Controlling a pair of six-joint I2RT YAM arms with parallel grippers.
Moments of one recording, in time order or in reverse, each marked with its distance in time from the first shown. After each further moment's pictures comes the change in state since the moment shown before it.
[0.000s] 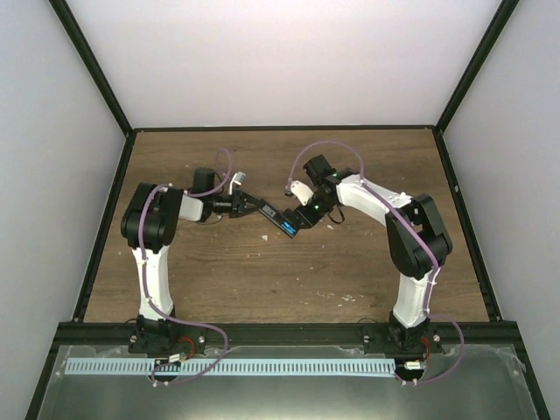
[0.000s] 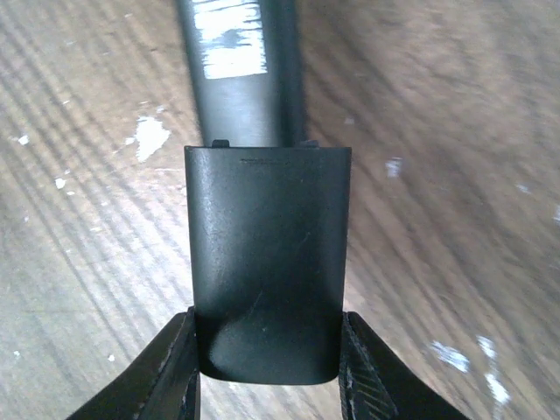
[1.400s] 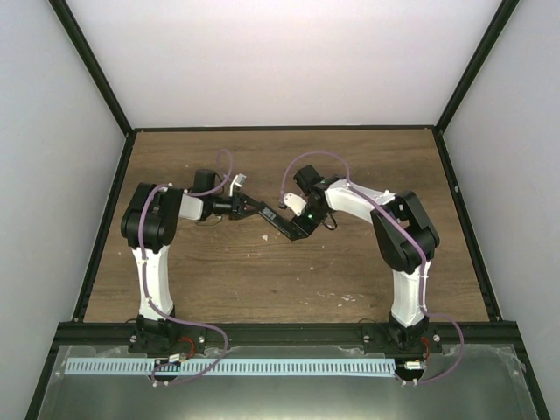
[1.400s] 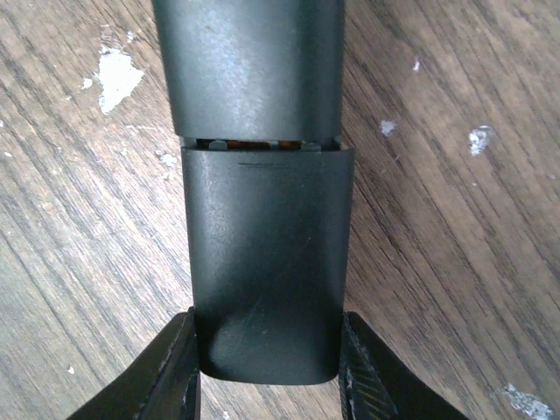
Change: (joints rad) left arm 0.000 0.005 0.014 -0.089 0.022 0.063; right arm 0.073 0.086 -0.008 -0.003 0.048 -0.041
